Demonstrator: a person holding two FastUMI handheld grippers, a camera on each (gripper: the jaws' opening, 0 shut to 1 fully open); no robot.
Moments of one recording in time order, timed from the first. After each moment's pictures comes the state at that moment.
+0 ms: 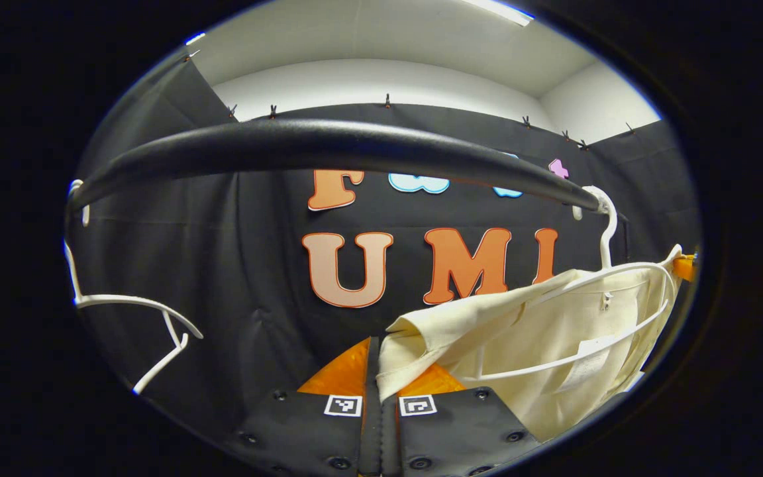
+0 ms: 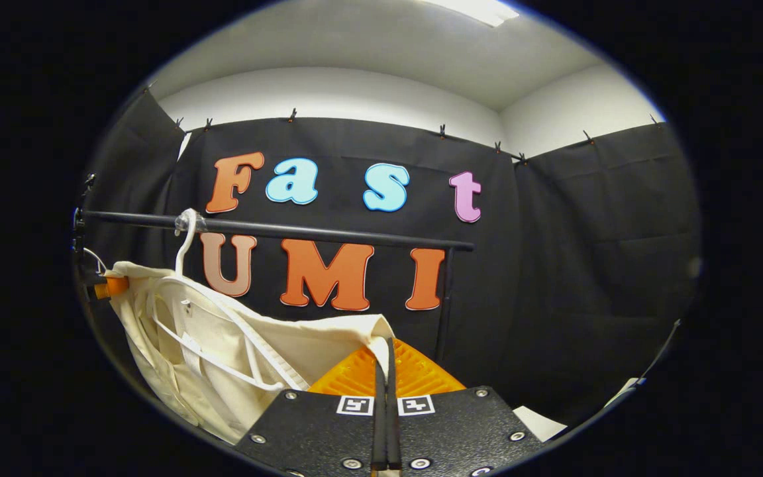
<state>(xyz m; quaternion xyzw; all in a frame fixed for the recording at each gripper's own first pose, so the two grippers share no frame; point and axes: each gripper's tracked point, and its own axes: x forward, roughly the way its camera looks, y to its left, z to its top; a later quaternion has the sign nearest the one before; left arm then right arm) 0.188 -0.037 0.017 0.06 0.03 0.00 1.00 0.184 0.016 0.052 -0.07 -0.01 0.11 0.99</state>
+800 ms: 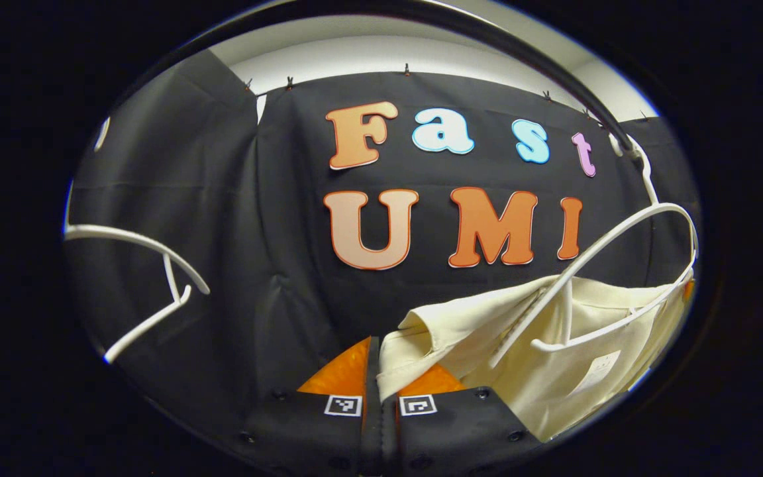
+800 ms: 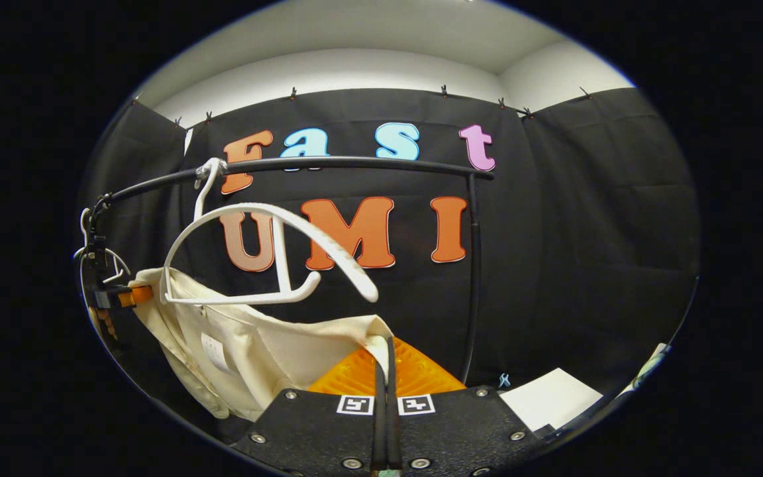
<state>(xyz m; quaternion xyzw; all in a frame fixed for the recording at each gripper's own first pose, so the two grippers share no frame) 0.185 0.011 -0.067 0.05 0.11 0.05 0.99 0.157 0.028 -0.040 -0.03 0.05 0.14 0.99</state>
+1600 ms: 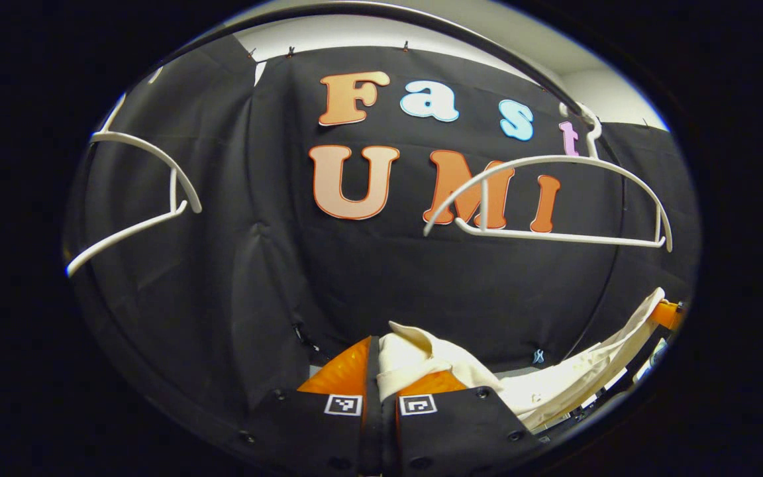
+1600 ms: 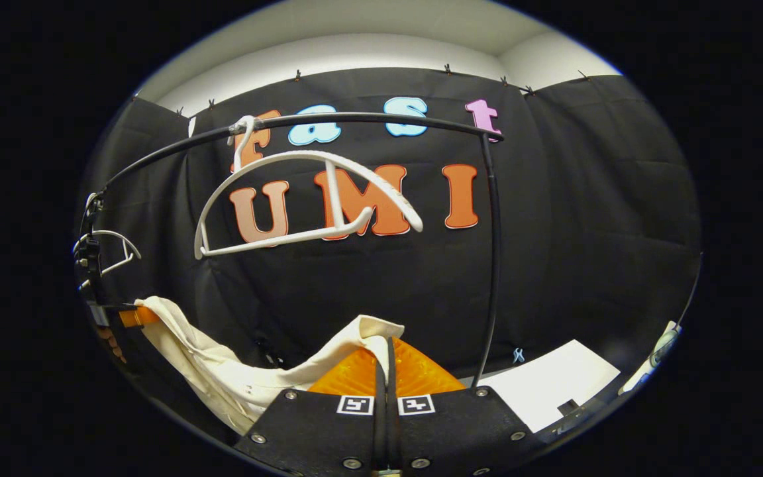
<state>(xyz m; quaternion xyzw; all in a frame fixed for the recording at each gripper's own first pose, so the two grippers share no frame) 0.121 -0.043 -0.130 0.02 0.17 0.00 0.98 0.120 0.071 -0.105 -0.02 0.12 0.15 0.98</state>
